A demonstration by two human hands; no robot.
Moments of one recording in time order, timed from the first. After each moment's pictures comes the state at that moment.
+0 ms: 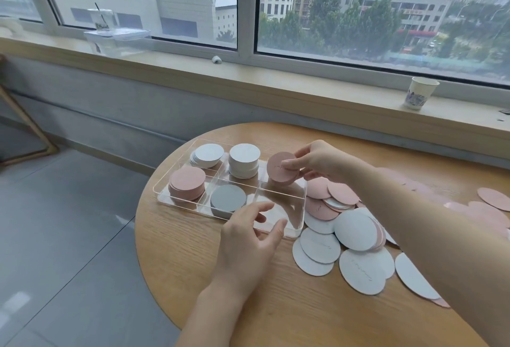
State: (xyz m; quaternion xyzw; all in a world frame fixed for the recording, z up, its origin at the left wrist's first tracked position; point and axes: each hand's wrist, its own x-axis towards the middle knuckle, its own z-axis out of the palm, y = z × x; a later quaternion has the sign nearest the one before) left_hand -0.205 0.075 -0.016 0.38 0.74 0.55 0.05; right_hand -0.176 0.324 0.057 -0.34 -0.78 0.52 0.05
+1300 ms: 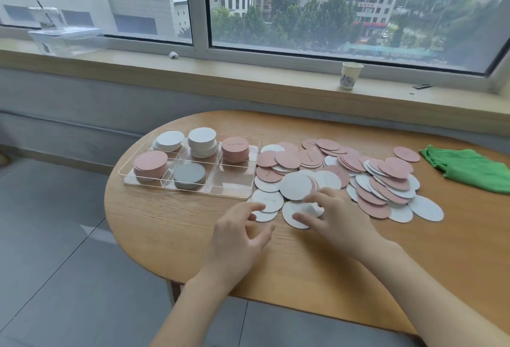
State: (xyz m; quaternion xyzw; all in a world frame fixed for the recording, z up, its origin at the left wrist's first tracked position) left_hand -0.130 0.052 -0.026 0.49 0.72 0.49 0.06; right_hand 0.039 0.208 0.004 -0.38 -0.90 0.18 0.14
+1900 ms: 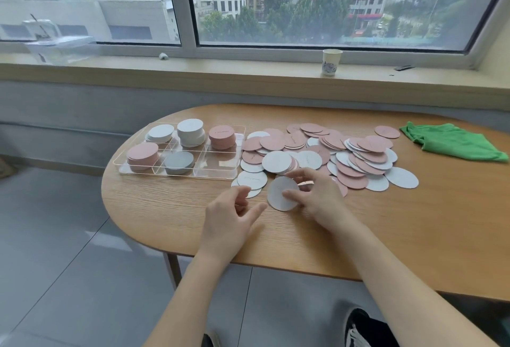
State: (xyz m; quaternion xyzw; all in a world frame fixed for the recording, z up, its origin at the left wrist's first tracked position) left_hand -0.099 0.045 -0.022 0.44 0.75 0.49 0.10; right_hand 0.052 0.189 -0.005 -0.41 -0.75 0.43 0.29
